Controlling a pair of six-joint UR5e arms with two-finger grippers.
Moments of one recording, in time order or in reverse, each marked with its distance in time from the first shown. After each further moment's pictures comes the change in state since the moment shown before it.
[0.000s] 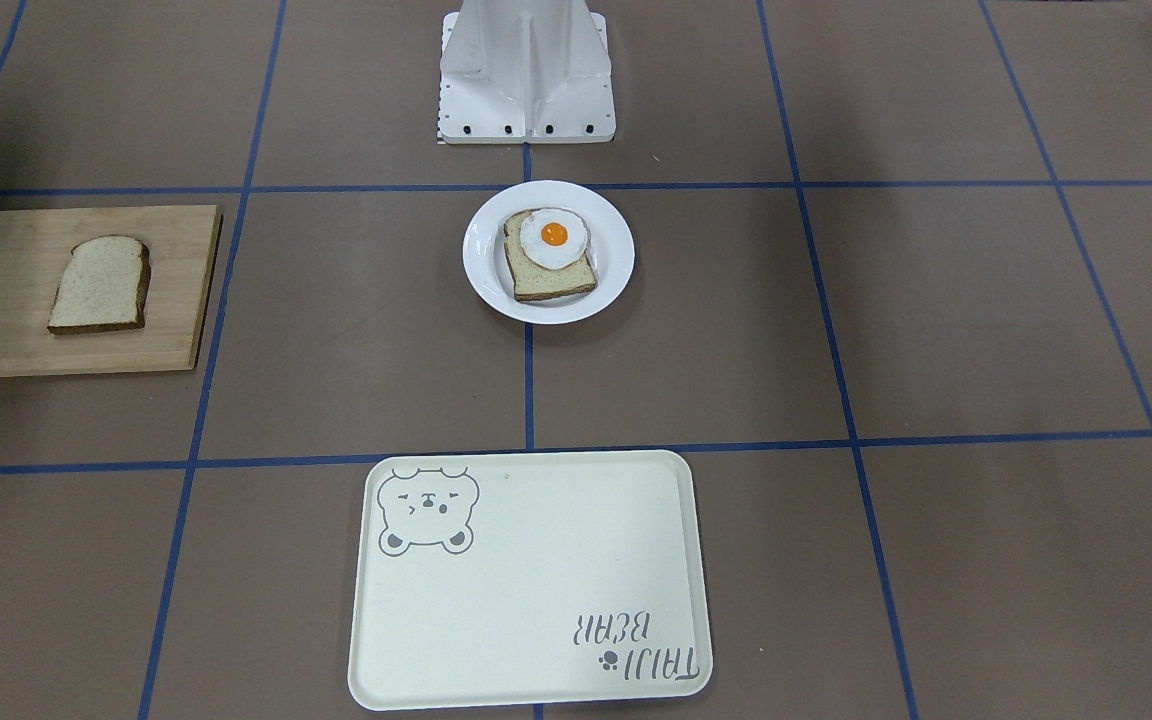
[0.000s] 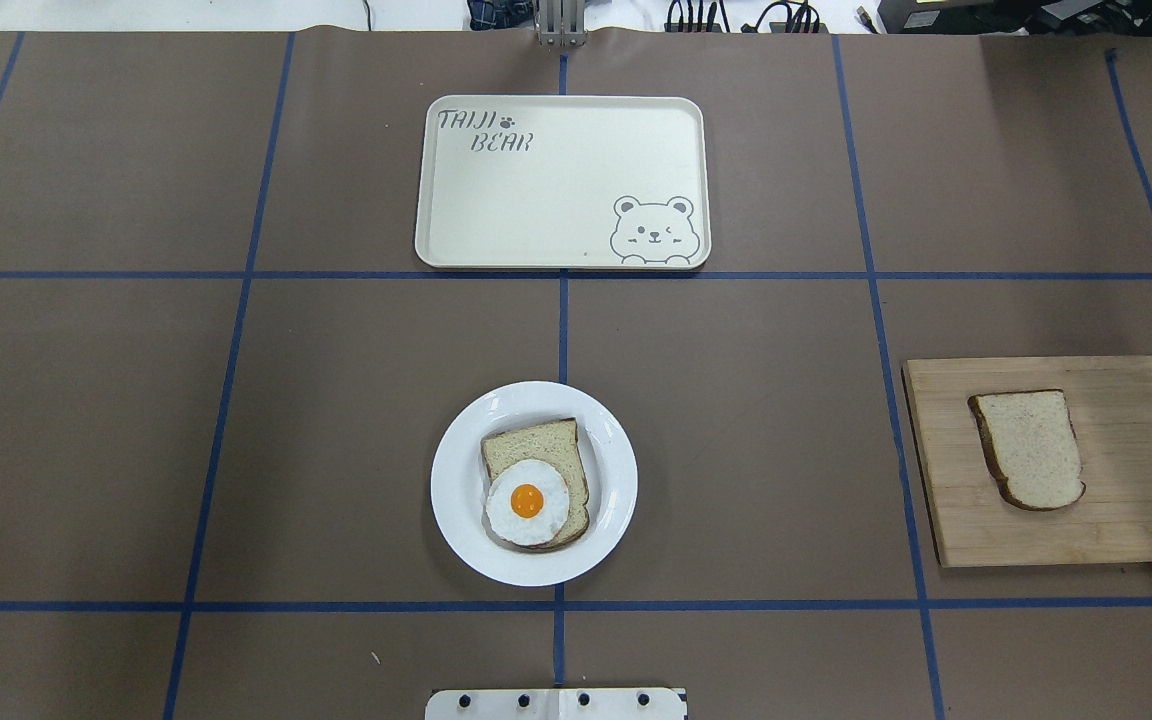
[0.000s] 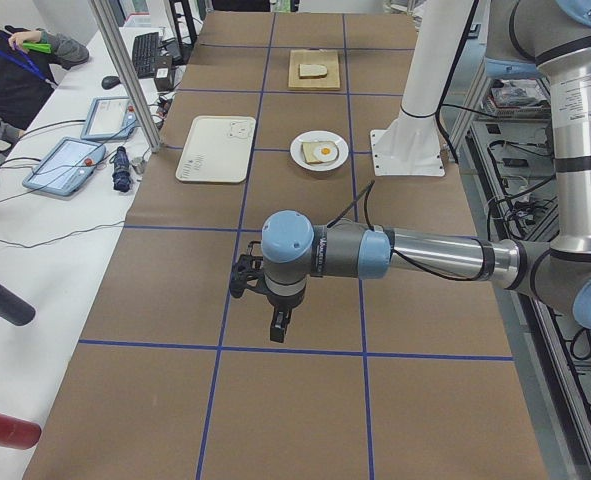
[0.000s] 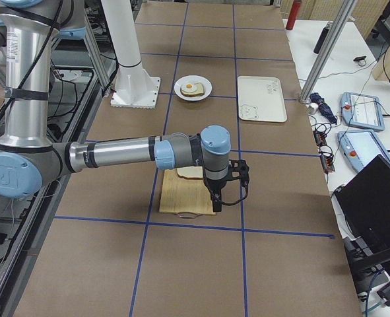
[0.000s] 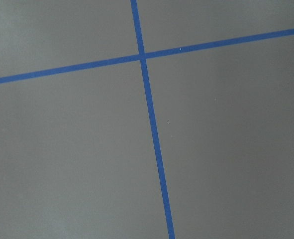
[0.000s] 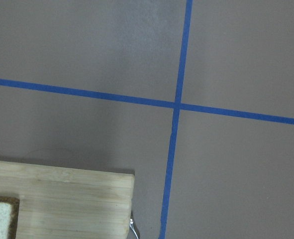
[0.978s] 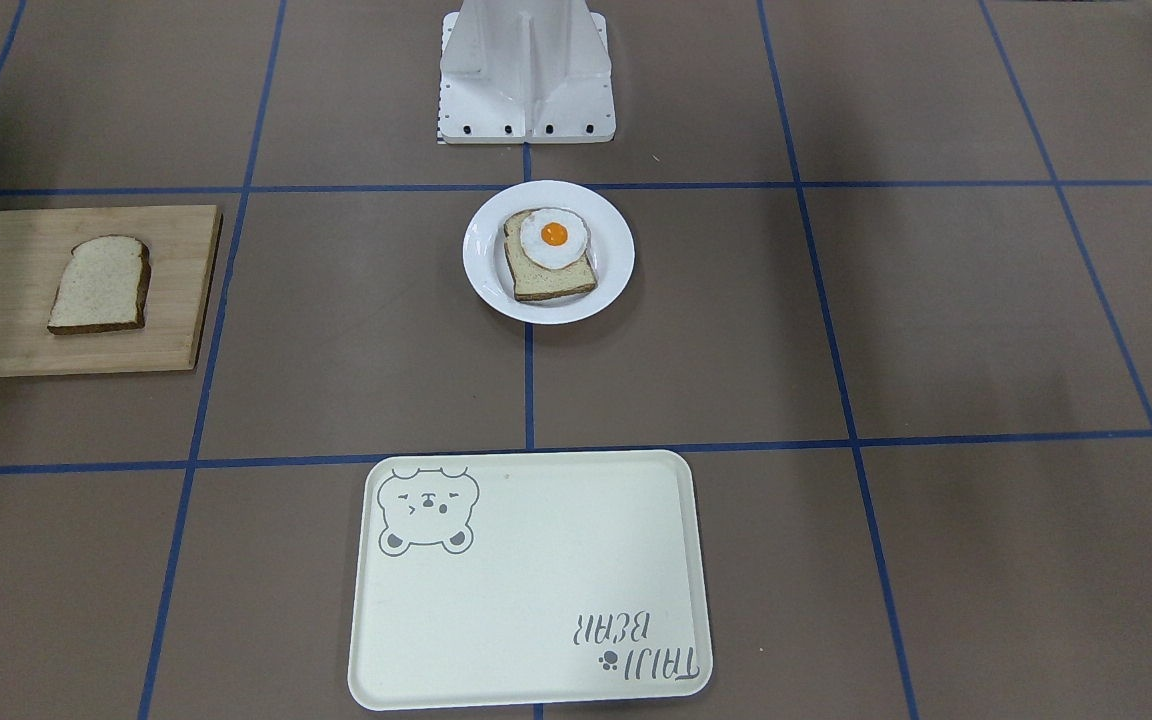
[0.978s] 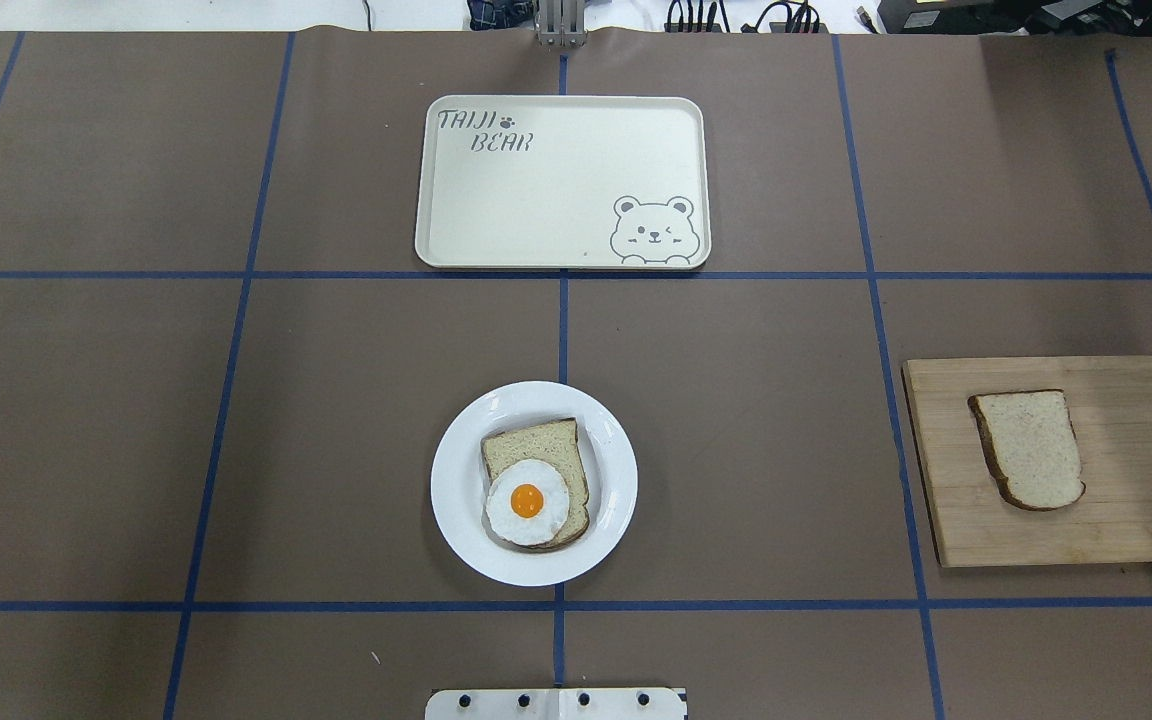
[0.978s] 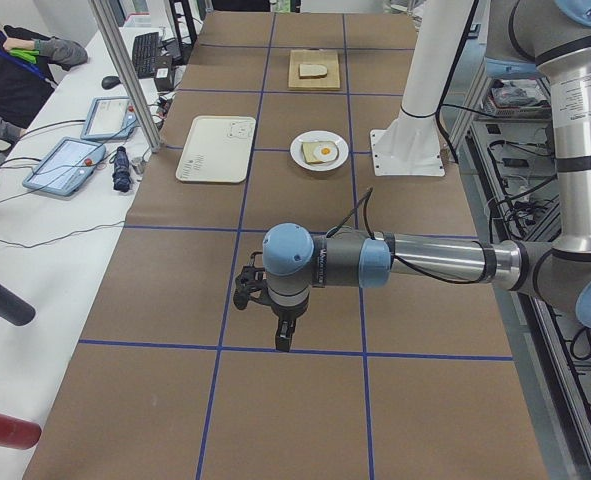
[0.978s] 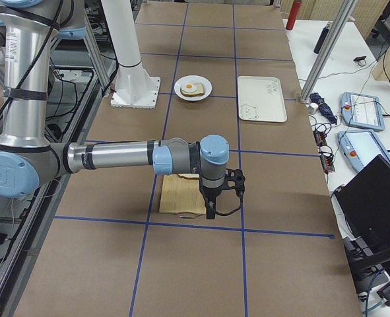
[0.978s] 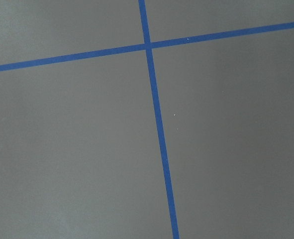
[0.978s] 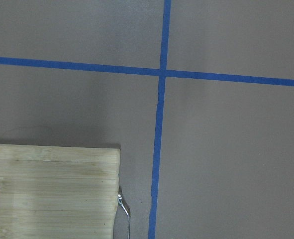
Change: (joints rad) left arm 0.036 0.057 0.054 0.007 0.002 0.003; right arm -0.001 -0.026 -0.026 -0.062 0.006 -0.004
